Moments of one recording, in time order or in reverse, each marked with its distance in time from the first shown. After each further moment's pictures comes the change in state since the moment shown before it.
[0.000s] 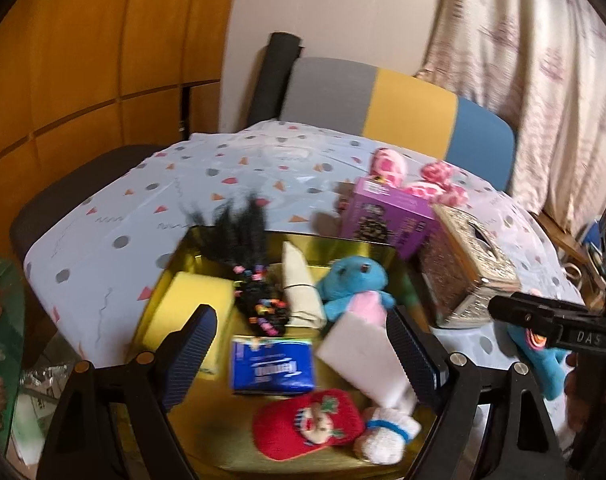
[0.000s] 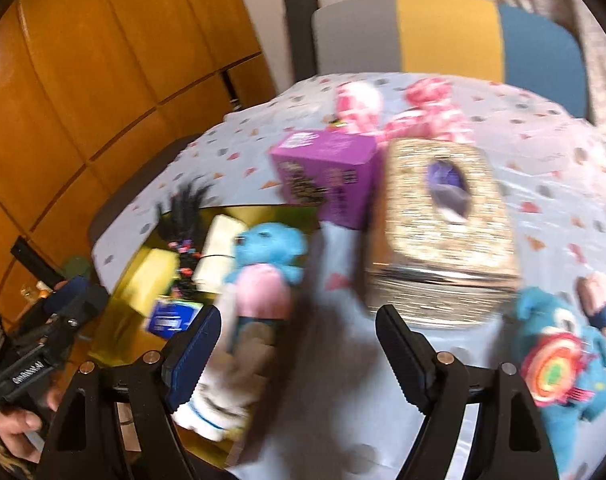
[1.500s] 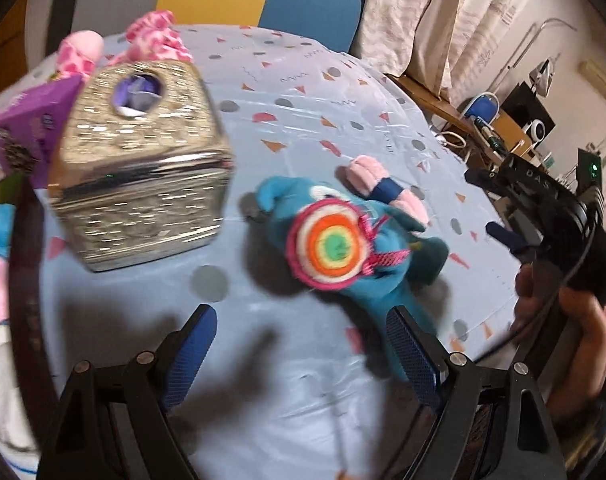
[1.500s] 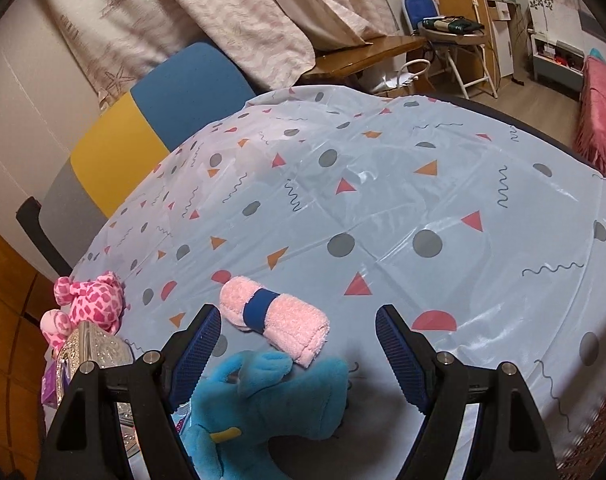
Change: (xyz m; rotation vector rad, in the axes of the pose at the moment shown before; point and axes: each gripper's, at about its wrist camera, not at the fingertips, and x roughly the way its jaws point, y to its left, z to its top) left arm 0.089 -0.287 -0.056 0.284 0.424 -0.462; right arm -0.125 -0.287 -0.084 0.851 -0.330 -0.509
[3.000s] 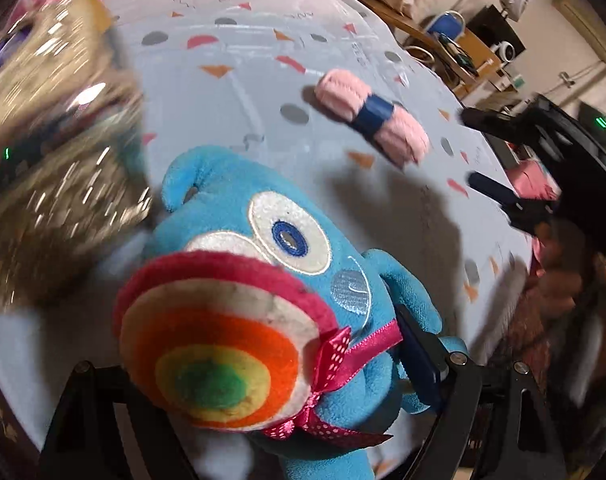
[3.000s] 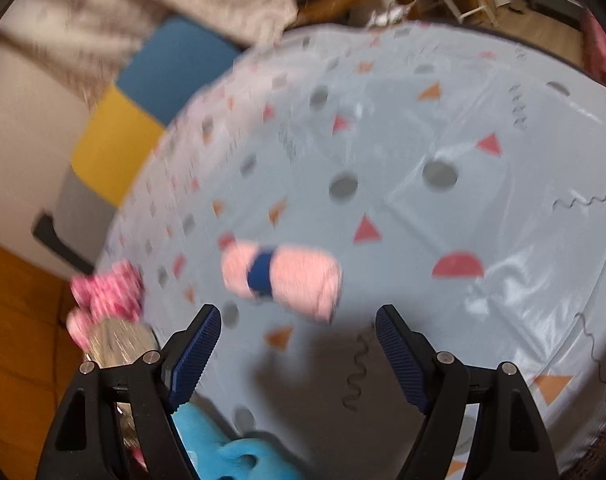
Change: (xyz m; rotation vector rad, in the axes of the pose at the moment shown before) left arm 0.063 0.009 0.026 0.156 0.302 -0.130; right arm 0.034 -0.019 -0.008 0.131 0.224 0.097
